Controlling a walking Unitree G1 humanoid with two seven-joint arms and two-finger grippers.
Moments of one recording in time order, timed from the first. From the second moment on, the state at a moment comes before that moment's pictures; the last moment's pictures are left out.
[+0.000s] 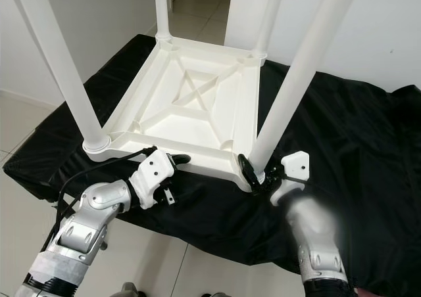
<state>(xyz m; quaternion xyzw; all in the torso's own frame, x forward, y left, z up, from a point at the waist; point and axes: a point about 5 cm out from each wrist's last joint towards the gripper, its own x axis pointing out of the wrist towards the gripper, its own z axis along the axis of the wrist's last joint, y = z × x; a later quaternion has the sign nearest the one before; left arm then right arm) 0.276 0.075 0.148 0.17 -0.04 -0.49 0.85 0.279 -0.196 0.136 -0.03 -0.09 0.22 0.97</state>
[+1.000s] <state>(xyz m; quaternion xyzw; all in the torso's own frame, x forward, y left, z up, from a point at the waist) 0.267 0.071 0.146 0.17 -0.04 -0.49 0.85 0.286 -0.177 0.142 -0.03 -0.09 0.22 0.97</state>
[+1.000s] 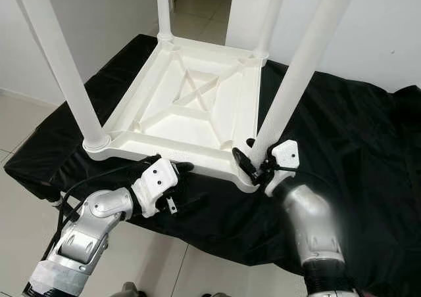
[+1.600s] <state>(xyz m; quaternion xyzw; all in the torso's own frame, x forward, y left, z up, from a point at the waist) 0.270 0.074 0.149 0.18 -0.04 -0.49 0.85 0.279 -0.142 0.138 0.04 -0.07 -0.05 1.00</state>
